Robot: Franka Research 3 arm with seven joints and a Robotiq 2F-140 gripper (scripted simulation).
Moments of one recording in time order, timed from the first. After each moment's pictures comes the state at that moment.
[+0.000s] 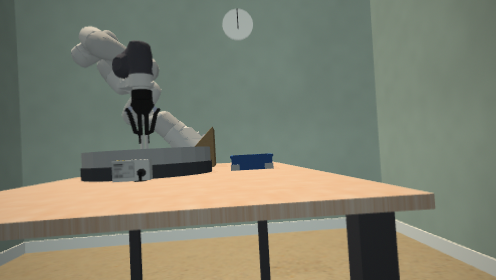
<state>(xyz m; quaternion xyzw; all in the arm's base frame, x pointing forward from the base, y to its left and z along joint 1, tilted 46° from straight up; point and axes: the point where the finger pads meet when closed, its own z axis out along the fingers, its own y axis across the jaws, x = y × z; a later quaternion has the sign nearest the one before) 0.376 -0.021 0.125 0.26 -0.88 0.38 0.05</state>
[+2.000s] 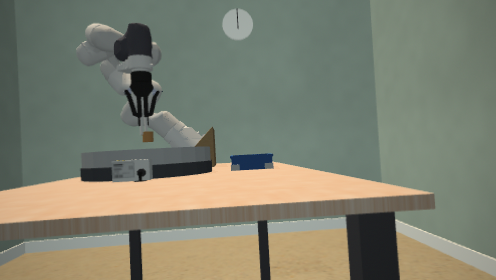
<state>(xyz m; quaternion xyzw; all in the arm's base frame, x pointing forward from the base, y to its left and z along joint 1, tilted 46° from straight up) 0.369 0.027 0.171 0.26 -0.88 0.39 0.04</state>
